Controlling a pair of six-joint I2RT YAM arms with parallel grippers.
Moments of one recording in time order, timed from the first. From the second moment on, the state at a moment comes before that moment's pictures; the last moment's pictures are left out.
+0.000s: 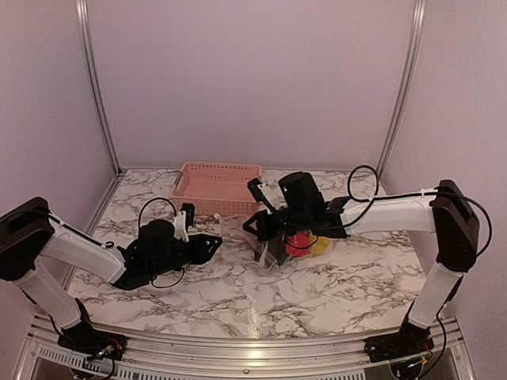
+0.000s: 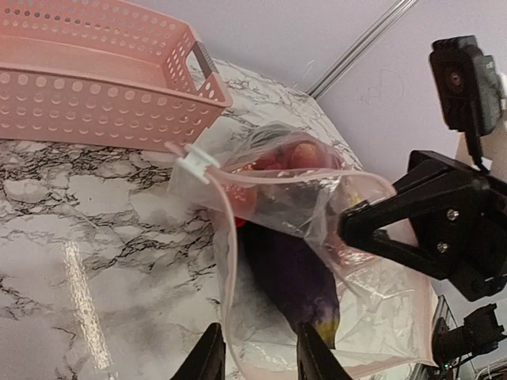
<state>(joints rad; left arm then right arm) -0.89 1.57 0.50 0.74 -0.09 -0.72 0.85 1.74 1.13 0.04 -0.26 0.33</state>
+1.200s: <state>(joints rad) -1.03 1.96 0.92 0.55 -0.07 -0.51 0.85 1.67 1.03 0.04 -0.11 0.40</state>
